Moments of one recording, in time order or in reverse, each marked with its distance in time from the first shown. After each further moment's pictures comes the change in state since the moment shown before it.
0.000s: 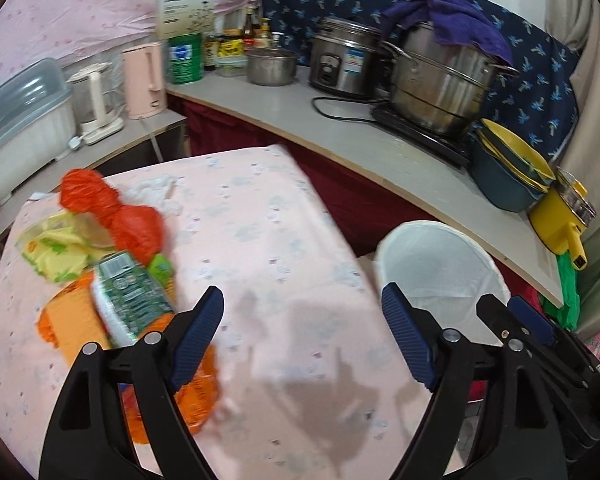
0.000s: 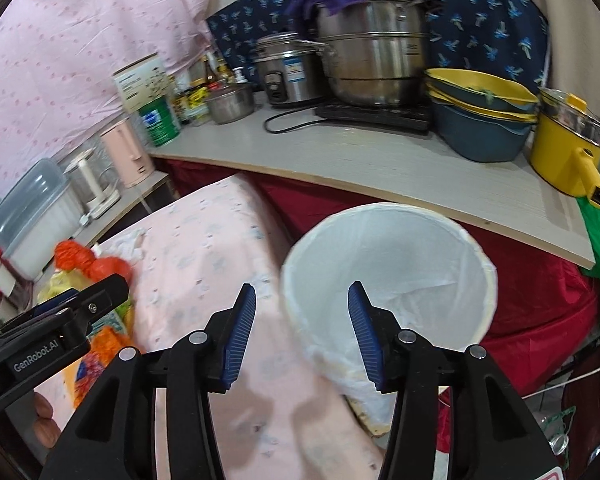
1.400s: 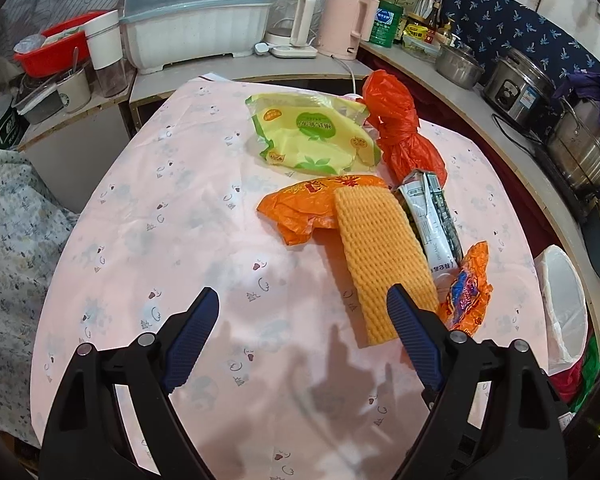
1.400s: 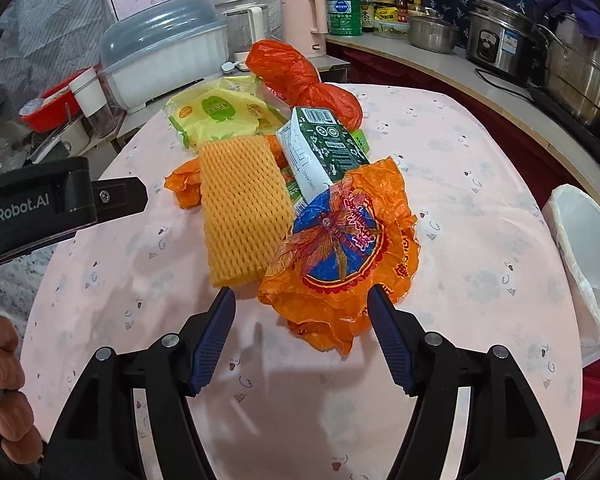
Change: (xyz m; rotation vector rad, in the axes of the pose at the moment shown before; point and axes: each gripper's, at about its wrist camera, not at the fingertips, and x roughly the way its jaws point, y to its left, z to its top) left arm -0.060 0.228 -0.094 -0.372 0.101 0.265; right arm 0.029 0.236 -0.144 -0.429 0.229 0.225
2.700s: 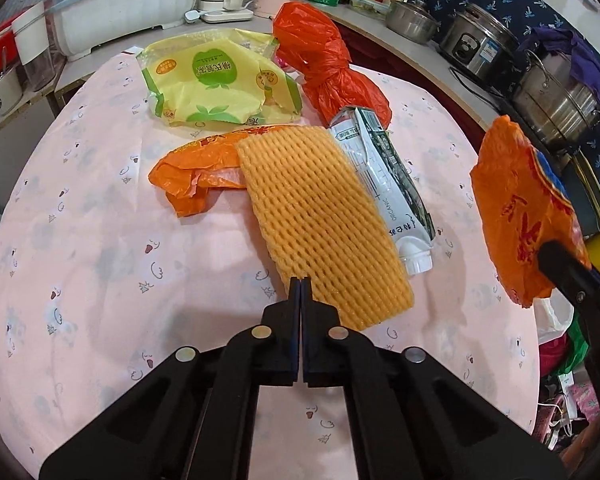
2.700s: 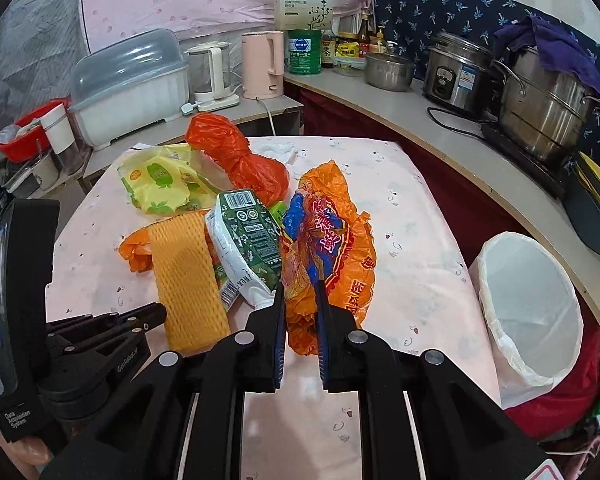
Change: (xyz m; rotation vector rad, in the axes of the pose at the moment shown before) left arm 0.050 -0.051 -0.016 0.094 0.099 -0.148; right arm -0.045 -0.050 0.047 0.002 -0.098 -0.123
